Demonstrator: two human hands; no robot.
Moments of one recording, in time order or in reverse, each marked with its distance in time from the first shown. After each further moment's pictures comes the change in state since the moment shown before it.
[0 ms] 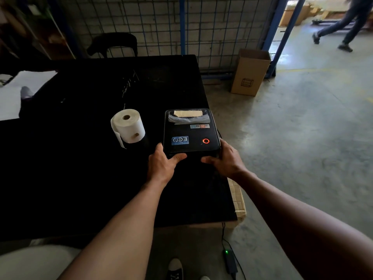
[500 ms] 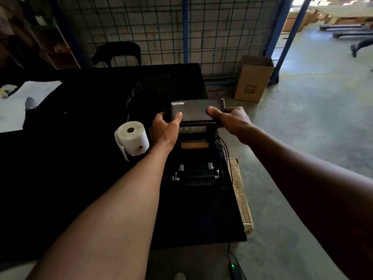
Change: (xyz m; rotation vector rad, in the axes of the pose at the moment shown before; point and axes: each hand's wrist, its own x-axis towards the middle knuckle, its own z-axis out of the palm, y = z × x) left_hand 0.074 0.094 -0.038 -0.318 0.115 0.008; right_hand 0.095 -0.082 -0.064 0.199 0.065 0.188
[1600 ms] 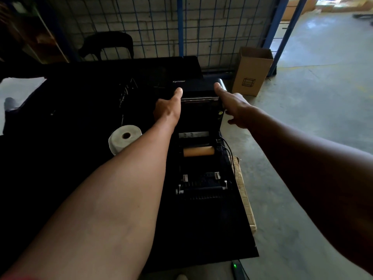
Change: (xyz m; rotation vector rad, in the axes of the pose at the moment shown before) left_hand 0.096 0.025 0.033 -0.081 -0.057 -0.238; right_hand 0.067 -0.039 0.009 0.112 -0.065 0.165
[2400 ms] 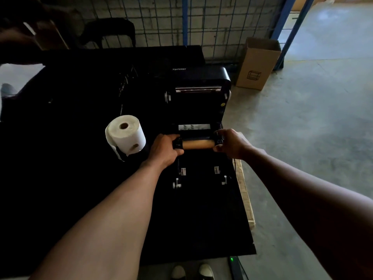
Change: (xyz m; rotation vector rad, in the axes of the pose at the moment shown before) left_hand -0.011 -0.129 -0.019 0.702 -0.247 0.276; right_hand -0.005 0.112 0.024 -0.614 -0.141 -0.285
